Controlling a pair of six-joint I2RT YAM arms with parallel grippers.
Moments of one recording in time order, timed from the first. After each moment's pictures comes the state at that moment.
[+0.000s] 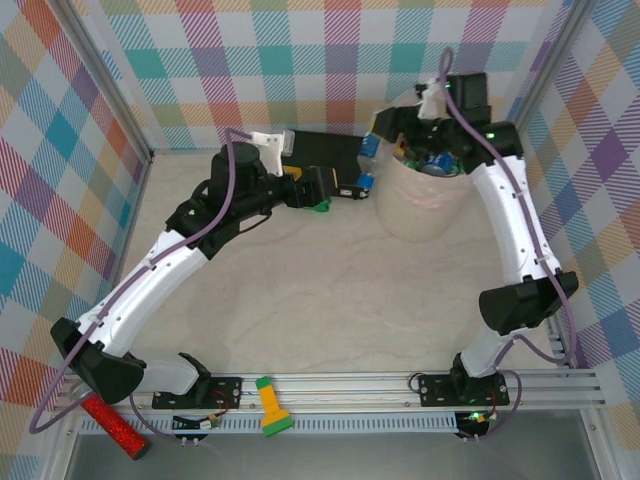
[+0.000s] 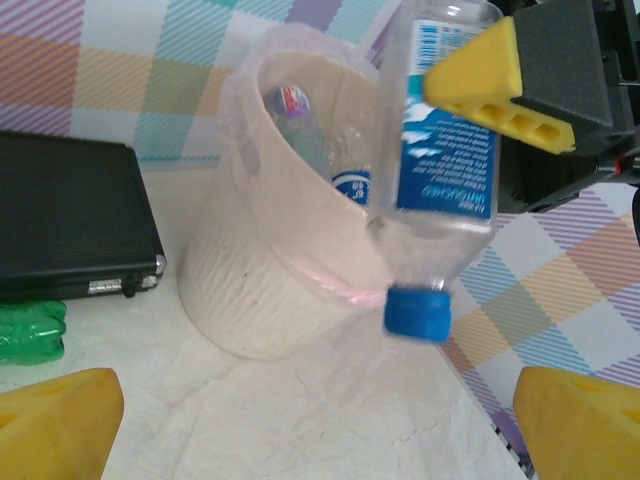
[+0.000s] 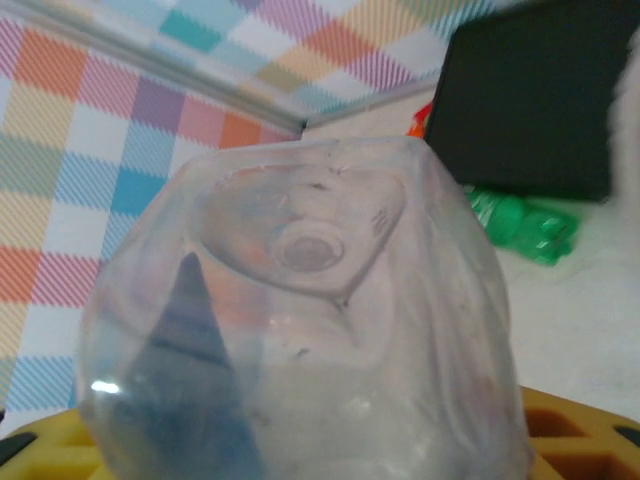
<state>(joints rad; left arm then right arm) -0.63 1.32 1.47 -0.43 0.17 -0.49 0.22 1.71 2.10 -0.96 -0.63 0.64</state>
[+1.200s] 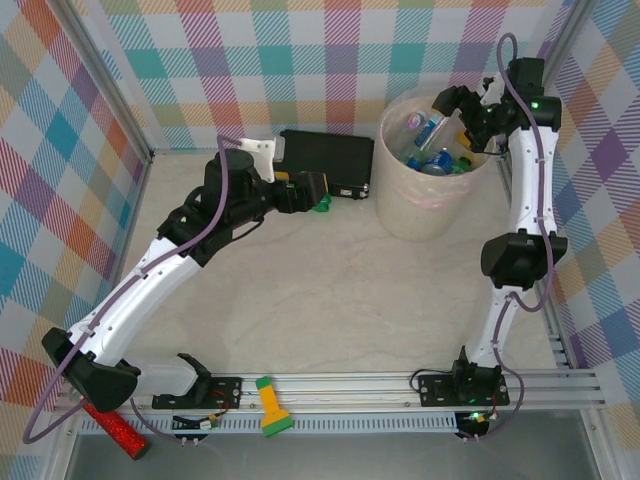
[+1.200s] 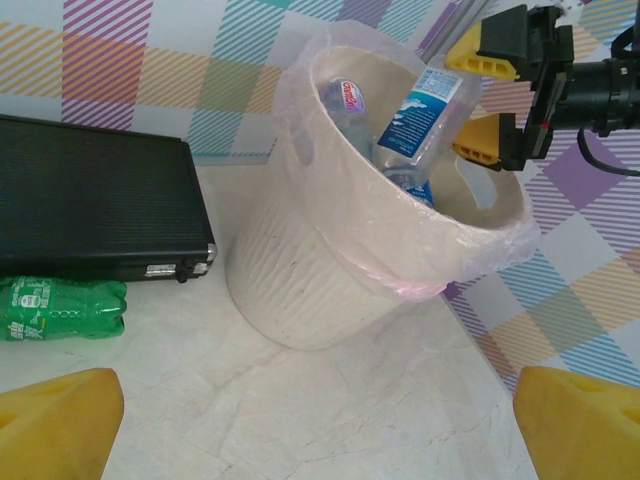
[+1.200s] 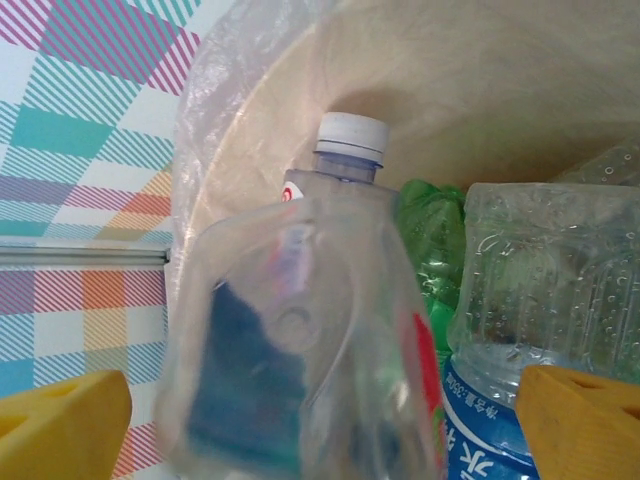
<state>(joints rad) -0.62 1.28 1.43 -0.48 0.09 -0.47 -0.10 2.09 2.53 -1.23 -0.58 0.54</state>
